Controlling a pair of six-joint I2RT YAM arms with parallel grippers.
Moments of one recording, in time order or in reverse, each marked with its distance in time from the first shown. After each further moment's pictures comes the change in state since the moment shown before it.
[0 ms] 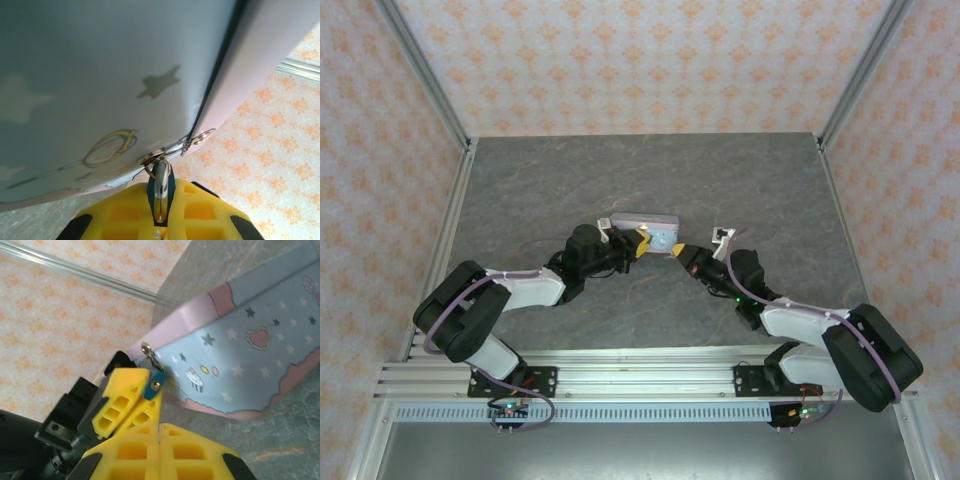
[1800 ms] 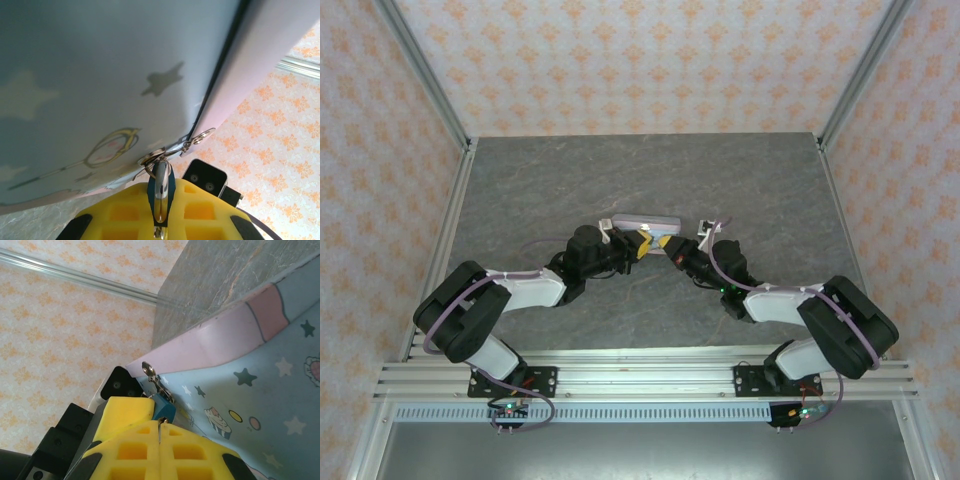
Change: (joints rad) left arm -0.013 0.000 0.001 0.001 -0.004 -0.008; right arm 0.059 0.198 0.109 0.082 0.055 0.063
